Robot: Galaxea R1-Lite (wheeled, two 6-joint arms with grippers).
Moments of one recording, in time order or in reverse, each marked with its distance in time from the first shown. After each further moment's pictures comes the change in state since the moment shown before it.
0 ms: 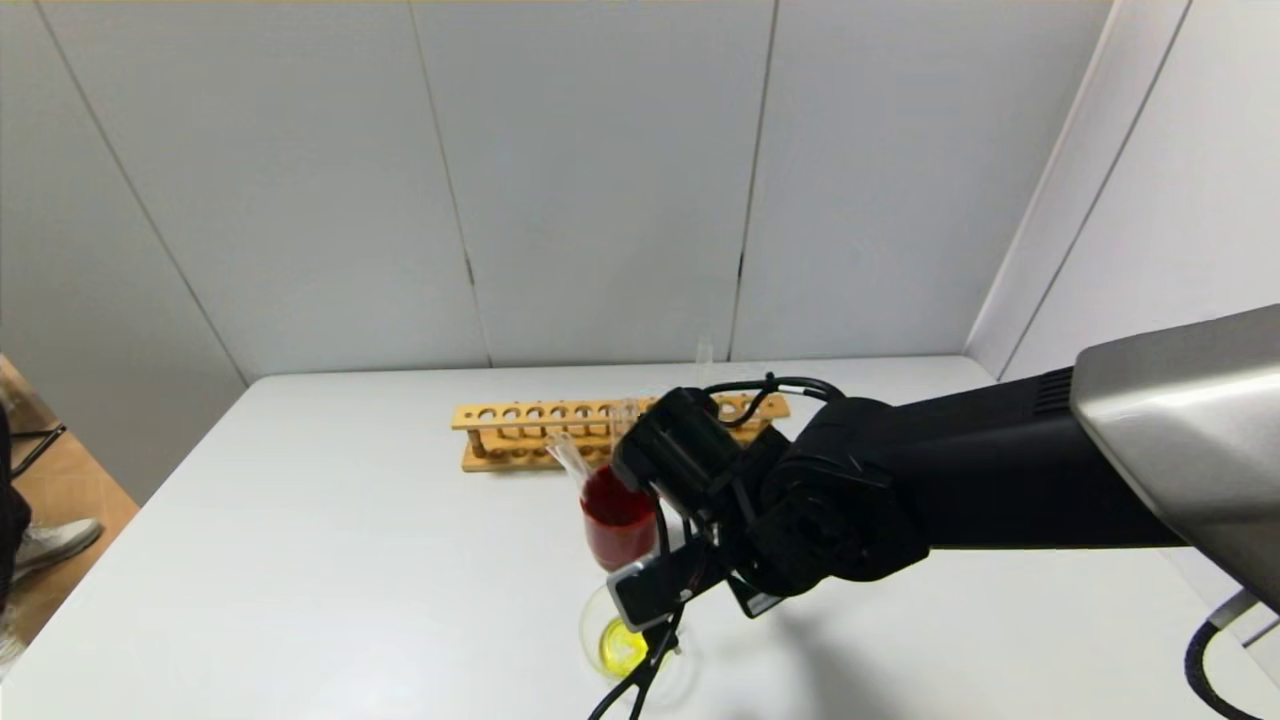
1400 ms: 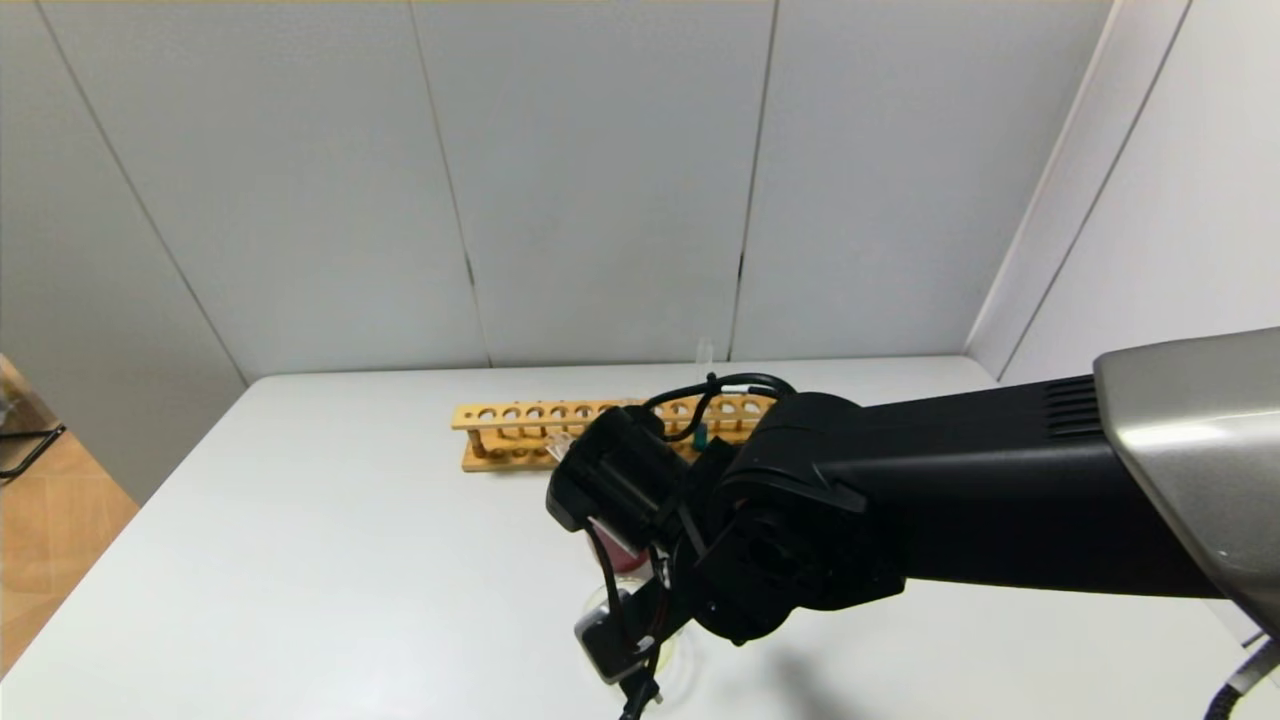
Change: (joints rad) left arm 0.000 0.000 0.000 0.000 0.000 0.000; right arm 0.108 0.015 -0.145 0.216 -0.078 -0.018
